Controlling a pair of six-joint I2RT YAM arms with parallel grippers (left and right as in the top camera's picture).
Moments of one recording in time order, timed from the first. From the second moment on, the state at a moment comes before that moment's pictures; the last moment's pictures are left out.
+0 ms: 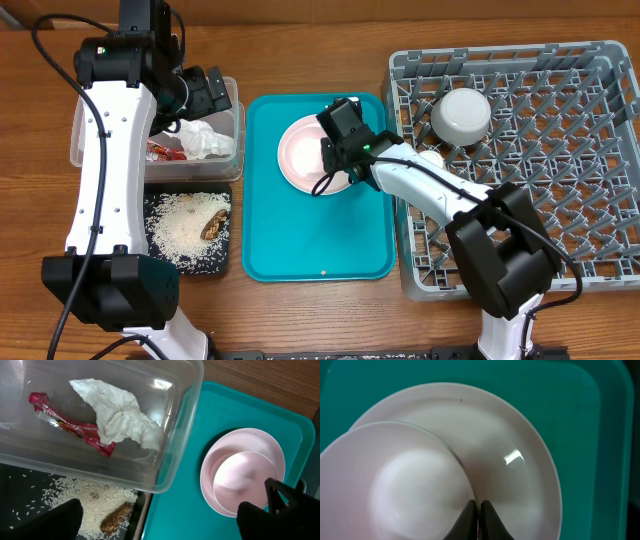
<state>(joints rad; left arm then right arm) 0.01 1.84 1.96 -1.35 0.06 -0.34 0.61 1.99 1.38 -0.42 0.17 0.44</state>
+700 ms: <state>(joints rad) 0.01 1.84 1.96 -1.35 0.06 -0.34 0.38 1.42 1.43 -1.18 0.51 0.17</state>
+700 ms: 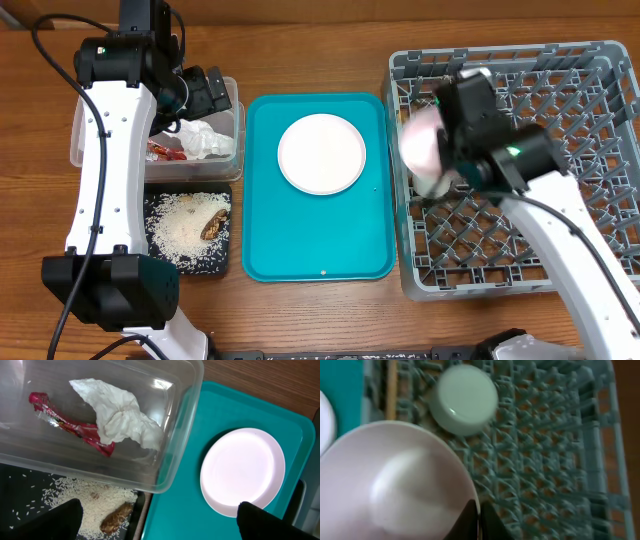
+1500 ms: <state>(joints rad) 0.01 1.84 1.96 -1.35 0.06 -0.34 0.03 1.51 1.41 -1.64 0.71 0.26</state>
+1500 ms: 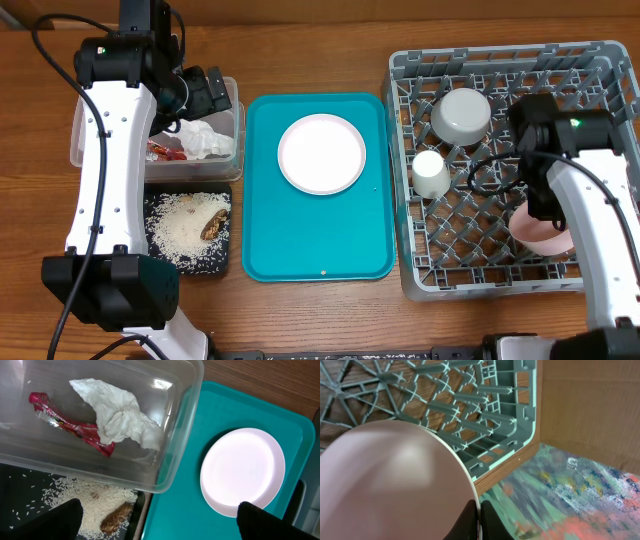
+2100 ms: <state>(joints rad) 0.01 1.84 1.96 -1.35 0.06 -0.34 0.02 1.60 1.32 -1.54 0.64 0.08</state>
